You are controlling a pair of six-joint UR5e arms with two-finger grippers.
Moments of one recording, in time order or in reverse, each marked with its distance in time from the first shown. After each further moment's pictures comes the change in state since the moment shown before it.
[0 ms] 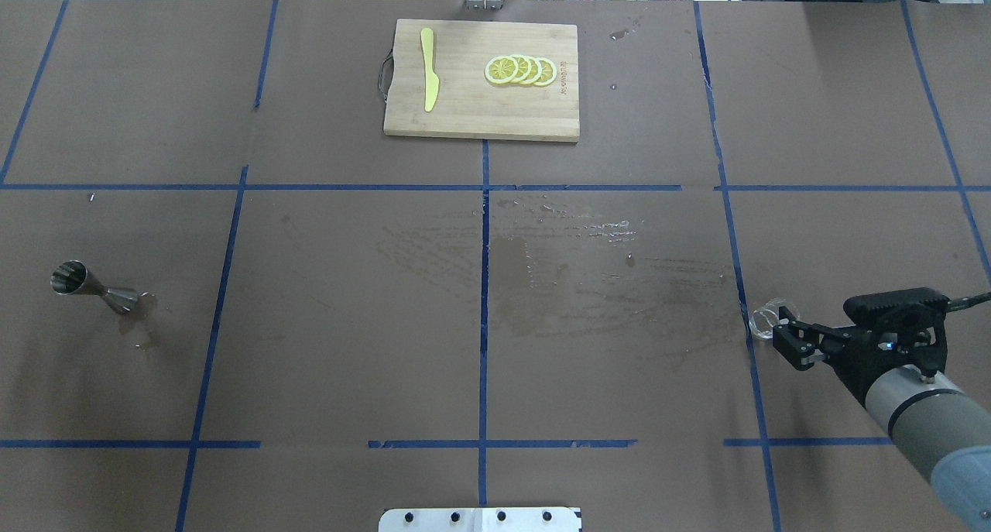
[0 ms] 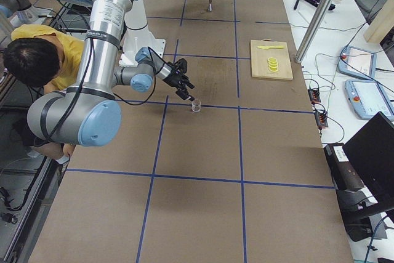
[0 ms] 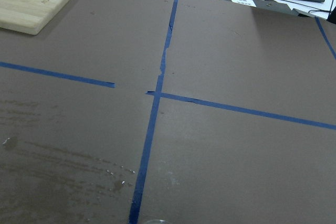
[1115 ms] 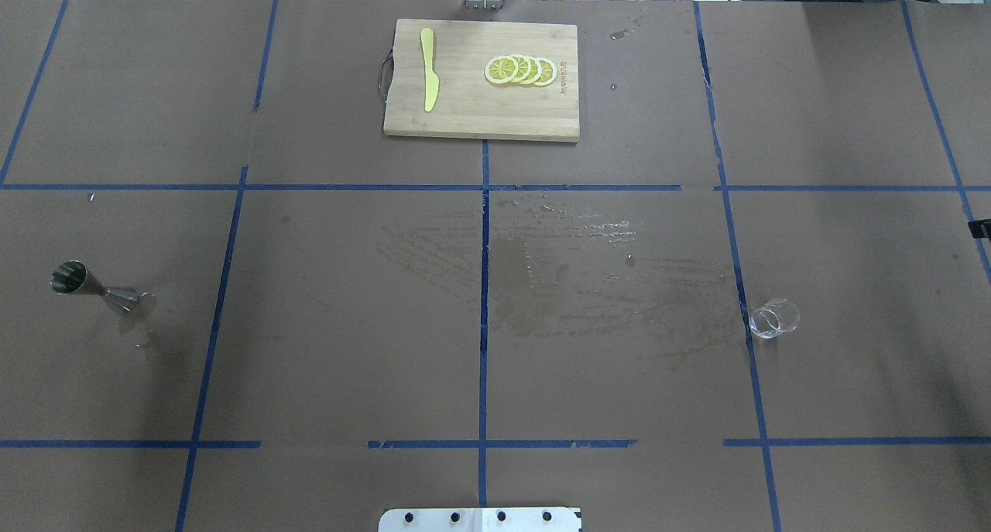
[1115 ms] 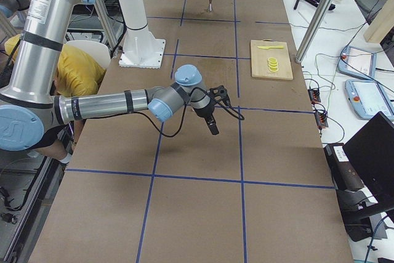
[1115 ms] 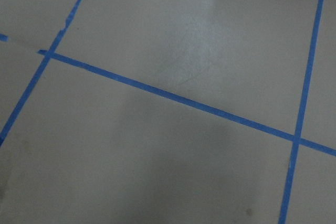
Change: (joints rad) left arm -0.316 -0.278 -0.170 0.877 -0.294 0.334; right arm 1.068 0.121 -0.270 -0.021 1.224 -0.985
